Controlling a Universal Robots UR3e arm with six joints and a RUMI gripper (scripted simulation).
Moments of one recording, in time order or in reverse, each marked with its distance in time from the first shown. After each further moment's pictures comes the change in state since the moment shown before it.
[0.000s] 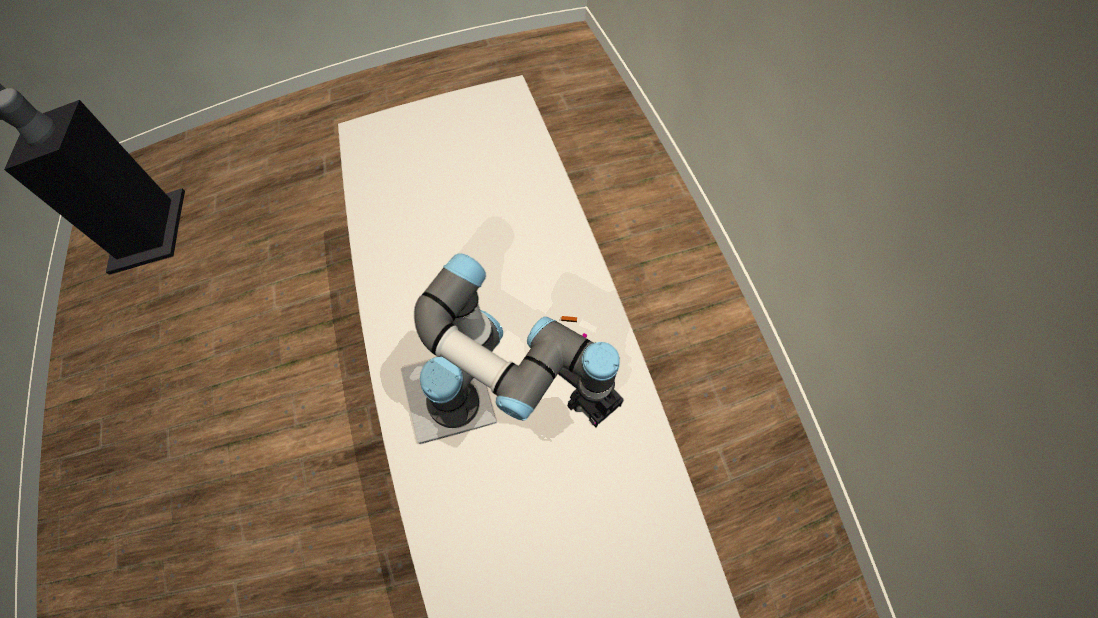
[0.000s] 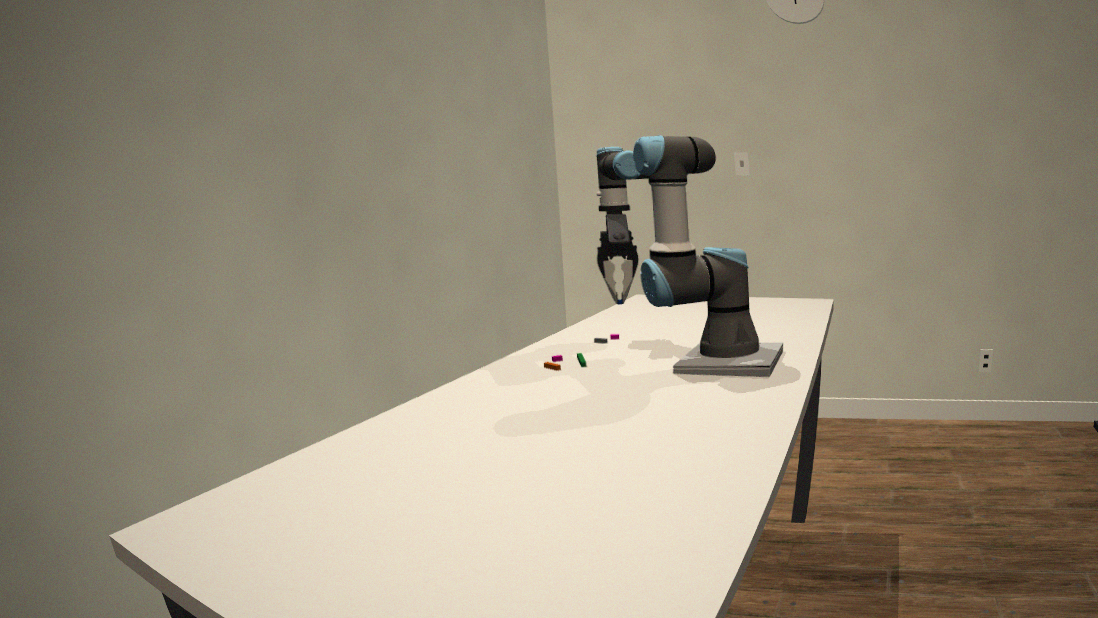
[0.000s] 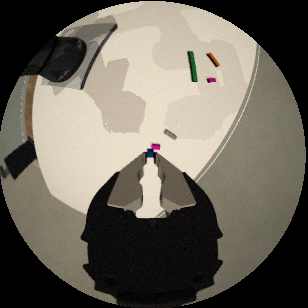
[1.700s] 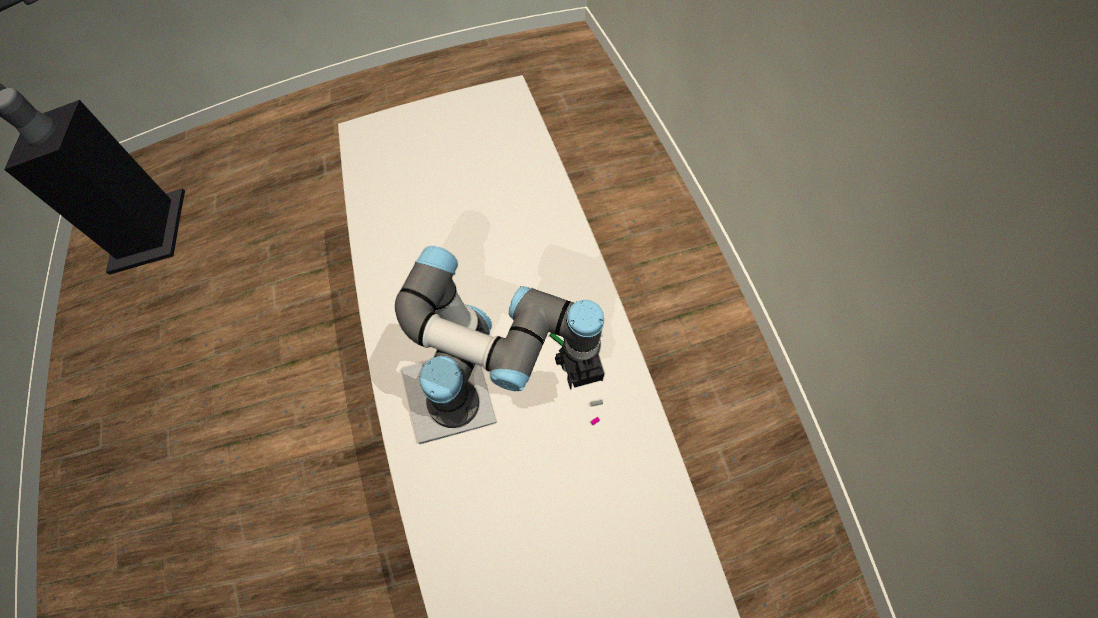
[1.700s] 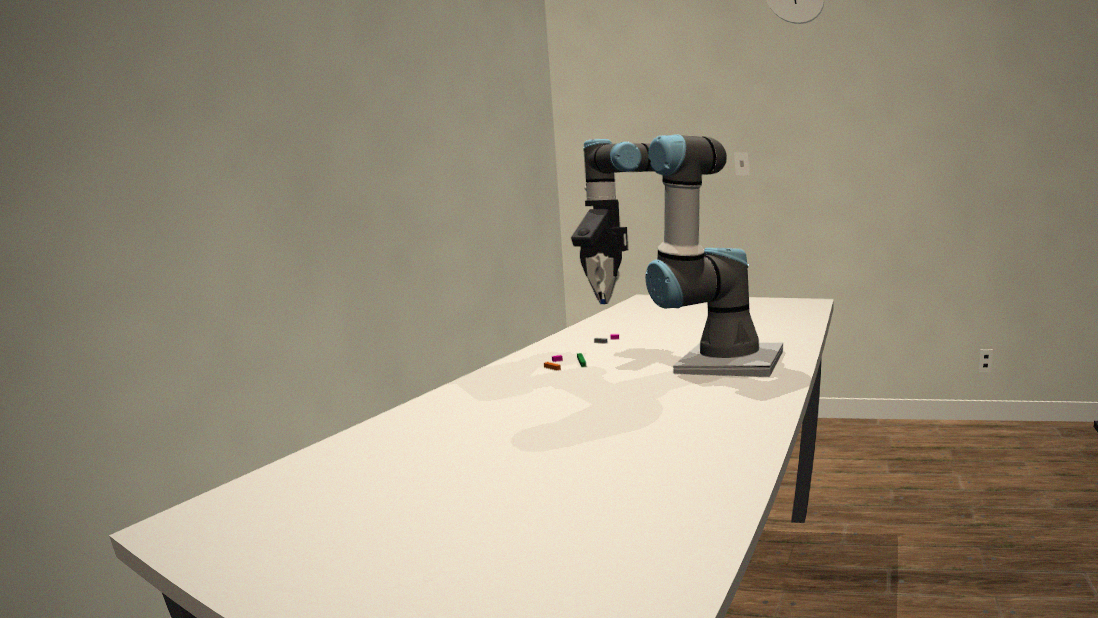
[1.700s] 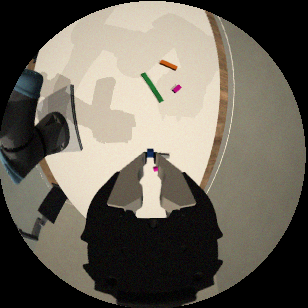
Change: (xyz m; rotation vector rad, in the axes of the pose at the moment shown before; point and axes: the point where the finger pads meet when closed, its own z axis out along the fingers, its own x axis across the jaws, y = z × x) arm 0.038 -0.073 -0.015 0.018 0.007 0.445
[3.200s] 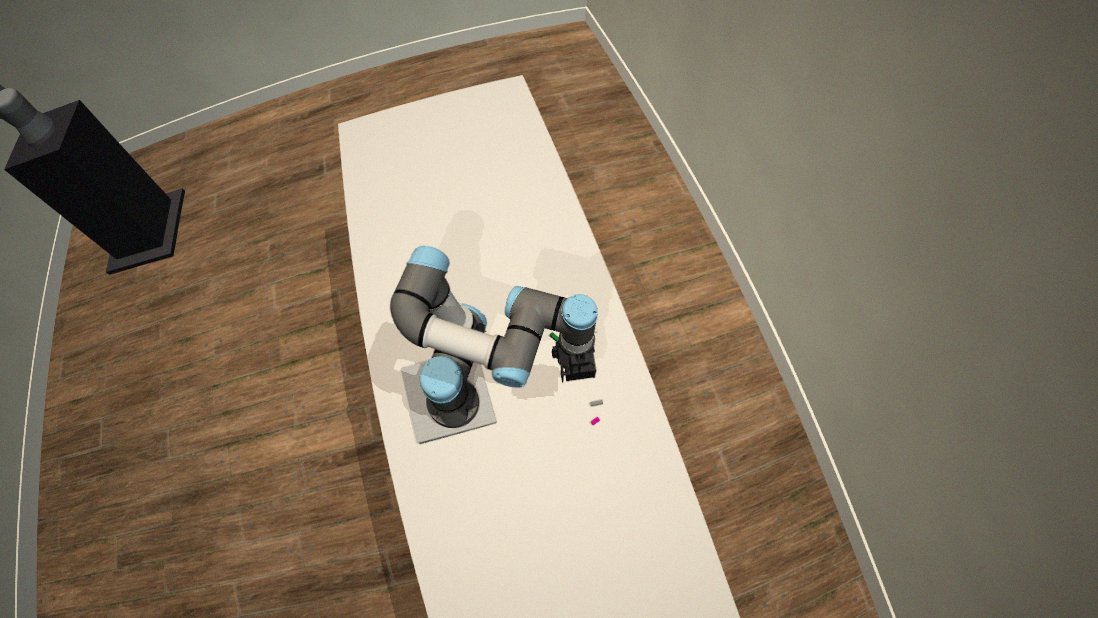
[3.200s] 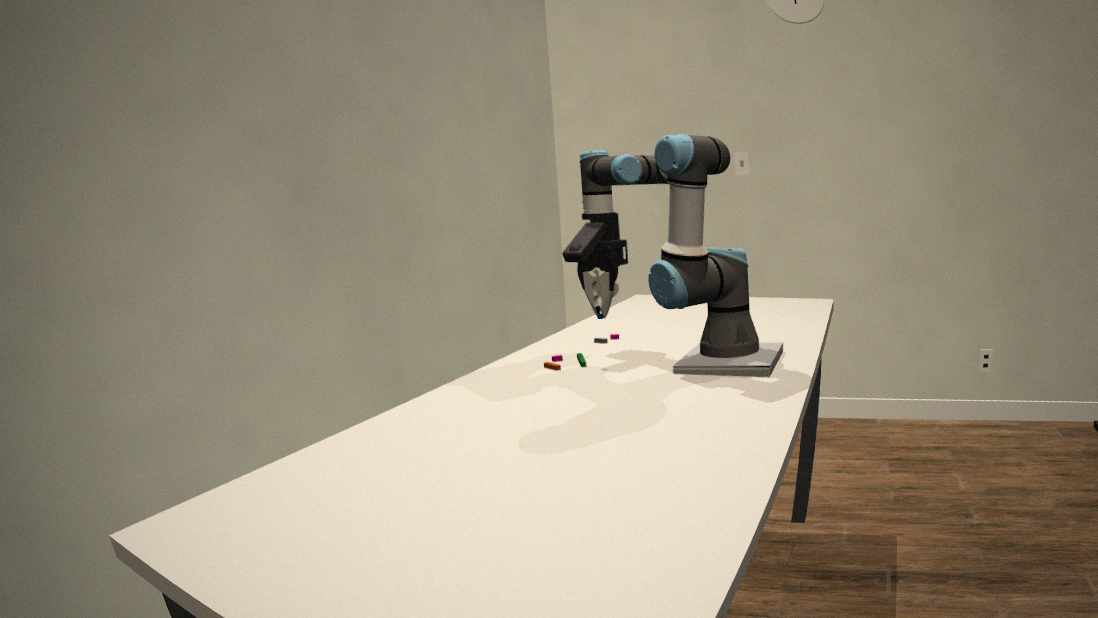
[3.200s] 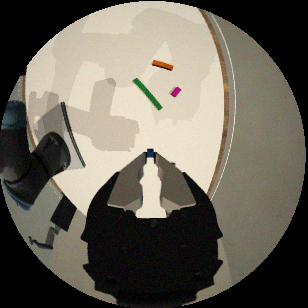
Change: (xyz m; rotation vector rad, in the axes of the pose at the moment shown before) arm -0.002 -0.020 0.028 -0.016 -0.007 0.125
